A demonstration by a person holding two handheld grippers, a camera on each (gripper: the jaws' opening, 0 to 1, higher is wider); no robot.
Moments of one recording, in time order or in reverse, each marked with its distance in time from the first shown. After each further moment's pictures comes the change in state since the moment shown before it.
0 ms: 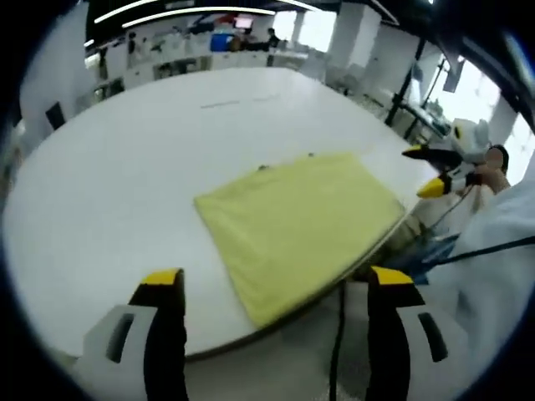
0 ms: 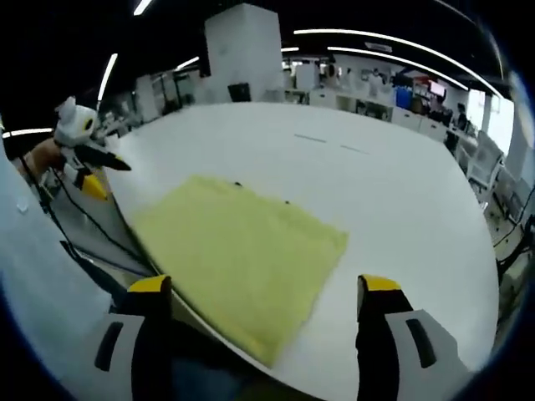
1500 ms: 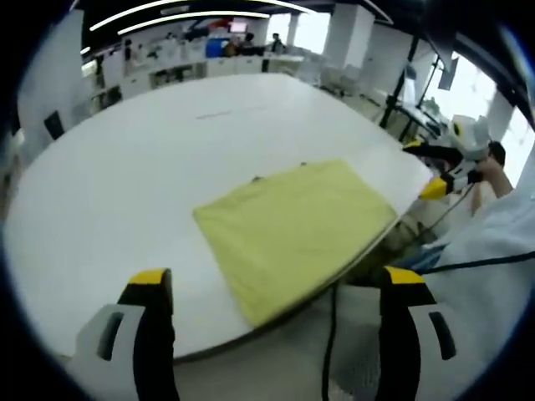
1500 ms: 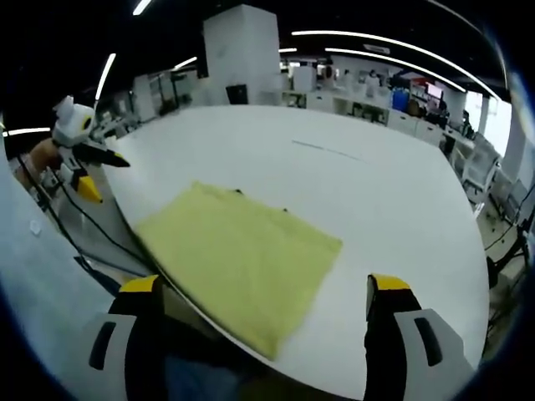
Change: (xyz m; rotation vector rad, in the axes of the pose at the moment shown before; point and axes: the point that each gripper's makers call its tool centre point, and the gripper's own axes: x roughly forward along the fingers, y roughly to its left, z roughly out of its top) left arm -0.014 -0.007 0.009 0.031 0.002 -0.001; right arm -0.020 -0.001 0.012 0.003 0.008 -0.016
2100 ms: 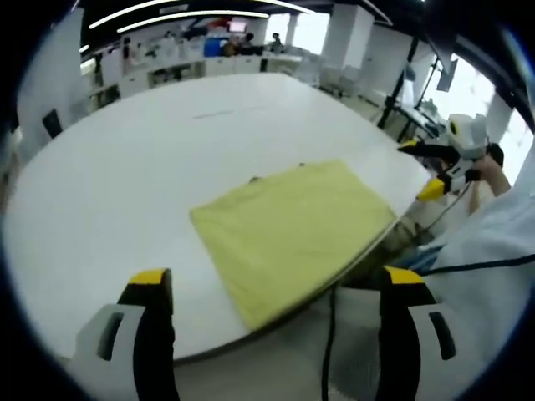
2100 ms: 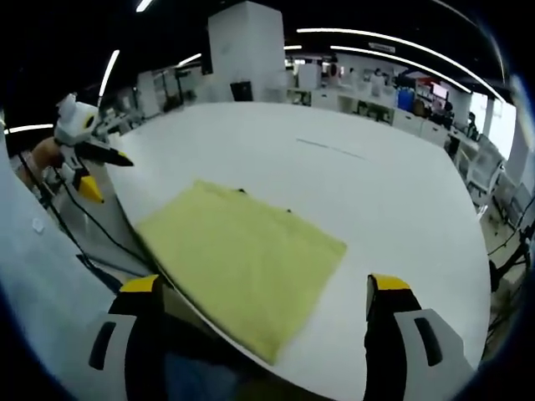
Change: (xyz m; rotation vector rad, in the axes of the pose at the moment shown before) left arm 0.002 -0.001 0.001 -0.007 -0.002 -0.012; right arm 0.007 0.001 0.006 -0.011 0.009 0.021
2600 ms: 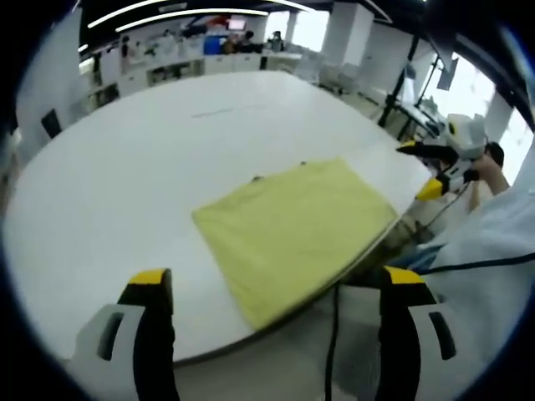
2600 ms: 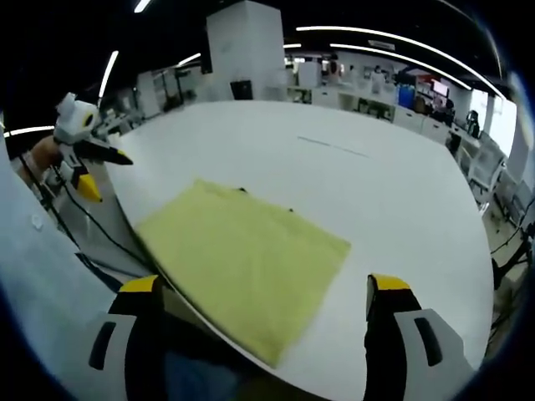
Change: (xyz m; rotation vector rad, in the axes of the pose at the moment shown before) left arm 0.000 0.006 0.002 0.005 0.019 0.002; right arm 0.007 0.000 -0.001 0.005 0.012 0.006
